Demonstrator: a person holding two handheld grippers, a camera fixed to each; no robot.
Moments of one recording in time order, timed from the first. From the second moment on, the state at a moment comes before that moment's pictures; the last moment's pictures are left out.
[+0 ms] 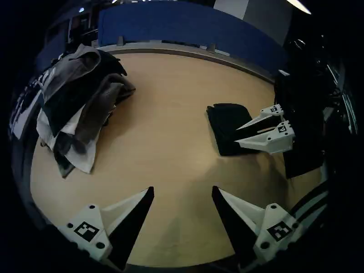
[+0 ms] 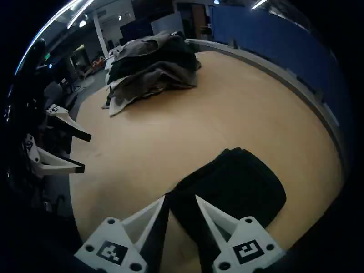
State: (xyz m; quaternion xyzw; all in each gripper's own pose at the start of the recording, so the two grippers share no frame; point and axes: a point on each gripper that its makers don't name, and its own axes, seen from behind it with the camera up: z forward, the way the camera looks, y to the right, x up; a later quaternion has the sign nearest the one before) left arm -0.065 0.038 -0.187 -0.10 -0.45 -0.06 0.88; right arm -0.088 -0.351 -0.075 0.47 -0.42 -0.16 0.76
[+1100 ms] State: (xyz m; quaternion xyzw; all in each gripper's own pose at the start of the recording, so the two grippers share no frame) left arm -0.059 0.066 -0.175 -0.12 -0.45 -0.04 0.89; right arm -0.097 -0.248 -0.079 0.37 -0.43 -0.14 0.81
